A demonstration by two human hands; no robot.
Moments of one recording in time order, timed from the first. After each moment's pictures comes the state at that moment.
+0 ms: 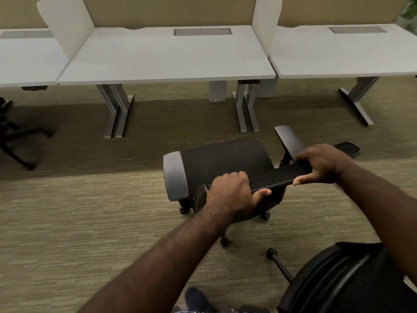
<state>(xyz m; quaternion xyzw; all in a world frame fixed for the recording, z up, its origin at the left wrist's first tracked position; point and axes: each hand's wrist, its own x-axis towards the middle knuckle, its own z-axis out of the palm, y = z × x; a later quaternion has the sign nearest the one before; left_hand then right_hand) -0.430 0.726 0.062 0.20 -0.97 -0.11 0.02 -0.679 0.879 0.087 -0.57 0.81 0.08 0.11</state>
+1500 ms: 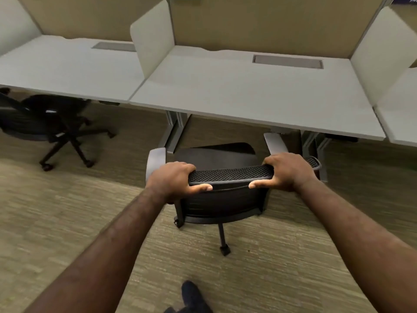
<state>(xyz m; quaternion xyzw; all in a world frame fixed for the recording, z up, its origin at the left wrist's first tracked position) -0.397 0.259 0.068 0.32 -0.95 -0.08 -0.01 -0.689 0.407 0.078 -0.68 0.74 0.00 0.02</state>
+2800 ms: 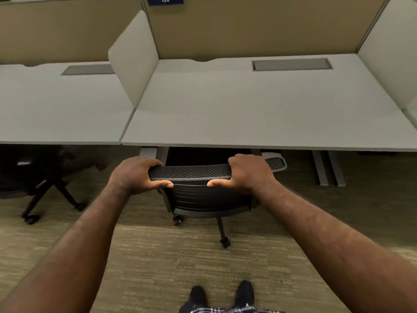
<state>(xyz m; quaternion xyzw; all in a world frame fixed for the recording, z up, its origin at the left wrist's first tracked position) -0.390 -0.101 0.075 0.28 -0.96 -0.06 0.00 -0.639 0.103 0.071 -0.61 0.79 -0.03 0.01</state>
